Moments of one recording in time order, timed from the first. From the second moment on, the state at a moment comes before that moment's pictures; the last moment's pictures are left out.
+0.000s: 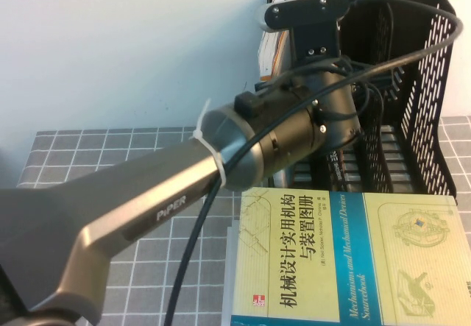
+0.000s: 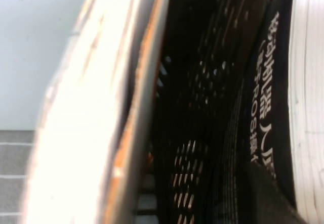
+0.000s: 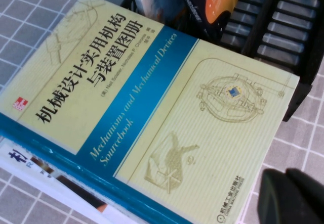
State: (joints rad) right arm 0.15 0.74 -0.83 0.30 0.97 -0.31; left arm -0.87 1.99 -1.84 0.96 0.64 -1.46
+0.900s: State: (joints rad) right arm 0.15 0.74 -0.83 0.33 1.00 -0.34; left arm -0.90 2.05 -1.84 1.08 0.48 -1.51
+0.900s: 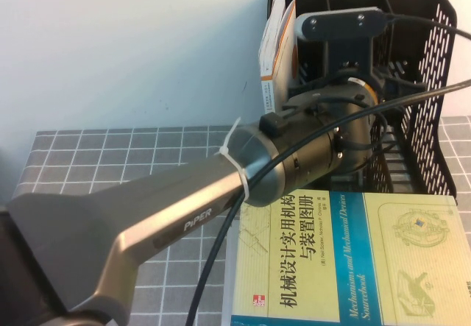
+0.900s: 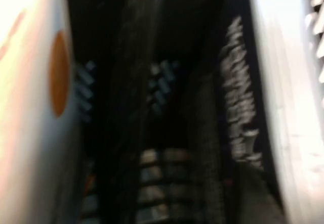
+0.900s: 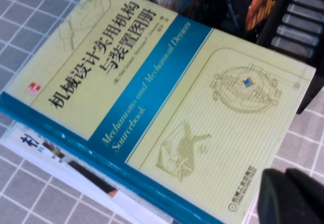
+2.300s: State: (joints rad) right arm 0.15 0.62 -0.83 0.22 1.30 -0.46; left arm -0.90 1.11 -1.63 0.58 1.20 -0.49
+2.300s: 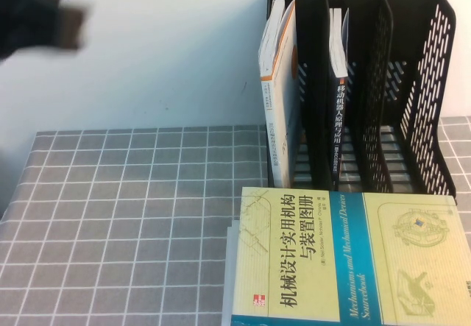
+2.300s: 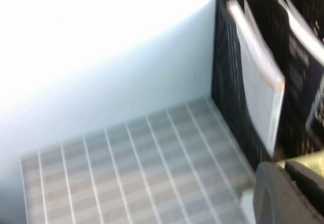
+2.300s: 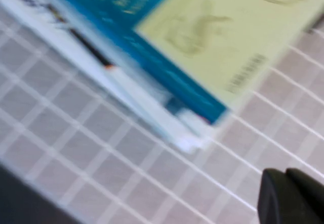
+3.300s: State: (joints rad) right arm 0.15 0.23 -0.31 0.15 0.69 -0.19; left arm -0.90 0.51 -0.61 0.76 0.60 -0.80
